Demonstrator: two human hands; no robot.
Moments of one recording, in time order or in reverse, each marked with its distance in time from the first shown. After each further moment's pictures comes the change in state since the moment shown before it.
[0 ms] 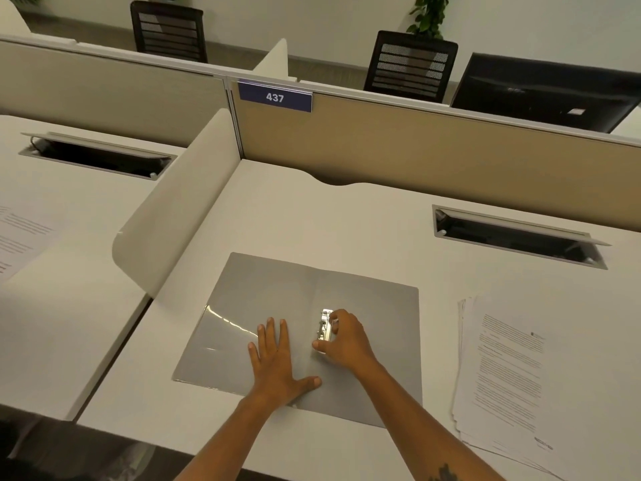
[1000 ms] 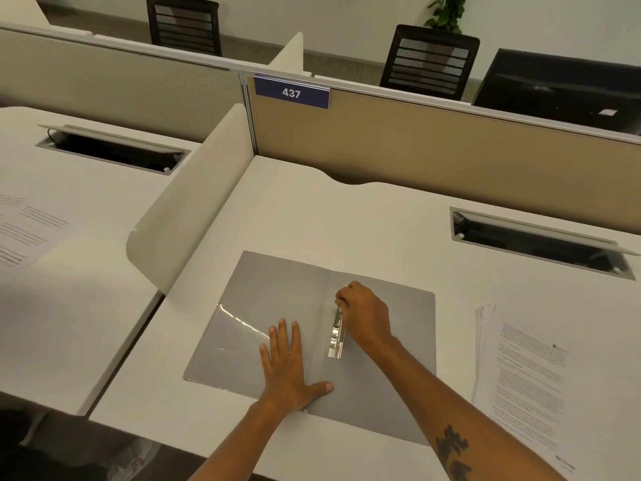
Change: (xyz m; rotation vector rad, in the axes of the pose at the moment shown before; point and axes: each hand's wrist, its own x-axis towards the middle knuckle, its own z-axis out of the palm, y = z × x) left_hand 0.004 0.000 0.002 0.027 -0.018 -0.010; right_hand 0.042 -0.018 -0.025 -0.313 0.309 -0.407
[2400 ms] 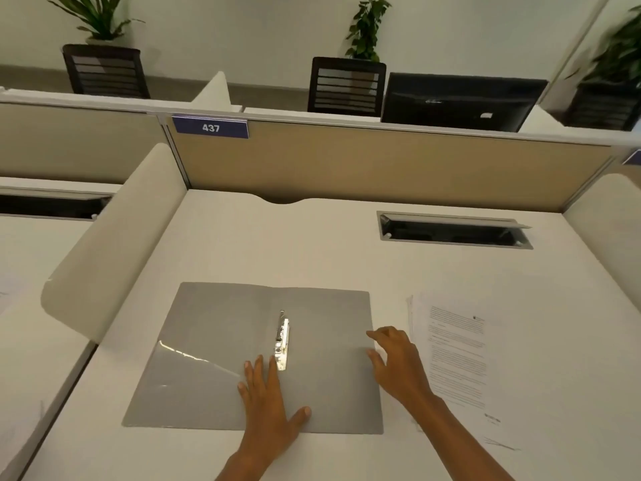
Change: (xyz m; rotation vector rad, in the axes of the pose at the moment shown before) left_hand -0.054 0.060 0.024 -0.207 0.072 0.167; right_hand -0.139 0.136 -0.071 0.140 0.064 0.250
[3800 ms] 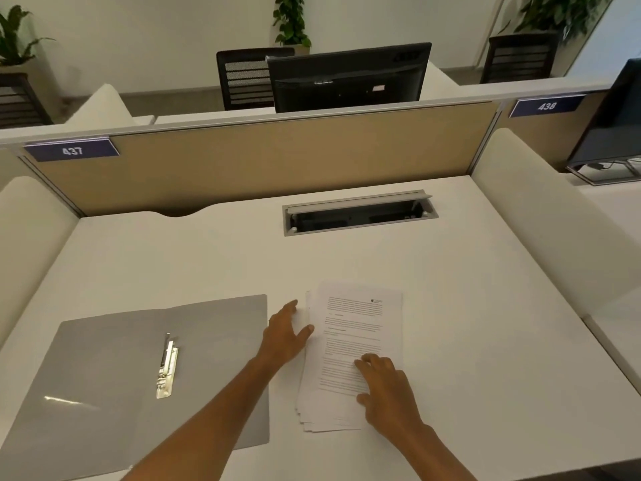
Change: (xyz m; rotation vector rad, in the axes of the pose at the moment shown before) left_hand 0.109 0.271 0.081 -0.113 -0.138 0.119; right_hand -0.077 0.185 -0.089 -0.148 -0.216 0.165
